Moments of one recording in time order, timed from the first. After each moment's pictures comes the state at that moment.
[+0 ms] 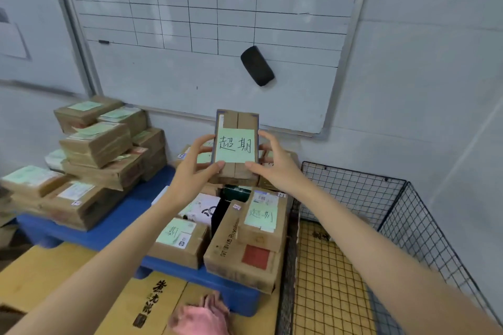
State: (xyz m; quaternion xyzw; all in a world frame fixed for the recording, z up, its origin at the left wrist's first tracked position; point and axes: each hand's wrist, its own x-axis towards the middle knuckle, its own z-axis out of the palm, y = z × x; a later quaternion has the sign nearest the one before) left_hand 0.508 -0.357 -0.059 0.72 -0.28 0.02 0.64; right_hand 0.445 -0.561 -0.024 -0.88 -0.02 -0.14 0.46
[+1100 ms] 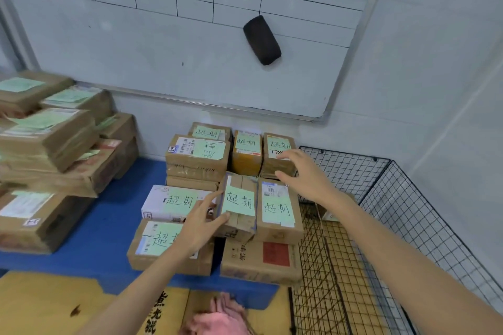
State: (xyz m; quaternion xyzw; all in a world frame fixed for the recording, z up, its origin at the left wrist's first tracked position) left_hand 0.576 -0.331 -0.220 0.80 -0.28 -0.13 0.51; right_hand 0.477 -0.569 -0.079 -0.97 0.12 -0.12 0.17
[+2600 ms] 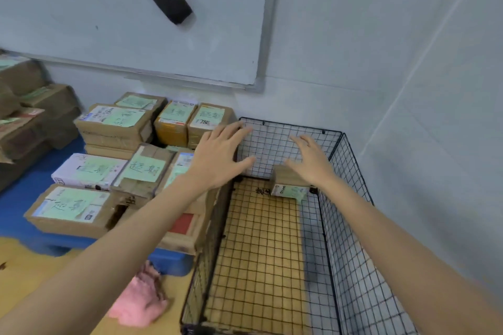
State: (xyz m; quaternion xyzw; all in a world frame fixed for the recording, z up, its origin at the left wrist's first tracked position) left_hand 0.450 -0.567 -0.098 0.88 -0.42 0.11 0.18; right_hand 0.364 -0.798 -0.124 -0.96 0.19 -0.08 0.17
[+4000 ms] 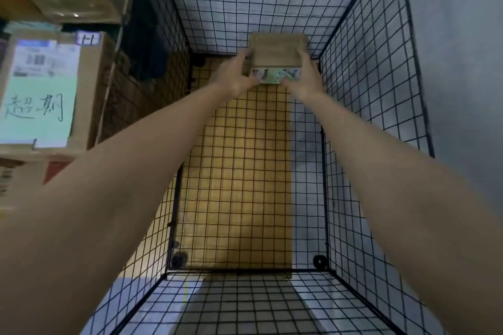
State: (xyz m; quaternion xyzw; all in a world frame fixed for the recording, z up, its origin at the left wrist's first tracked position) left_hand 0.514 -0.767 -0.325 0.87 -0.27 -0.29 0.29; right_hand 0.415 -0.914 -0.341 -0.81 0.40 0.00 0.42
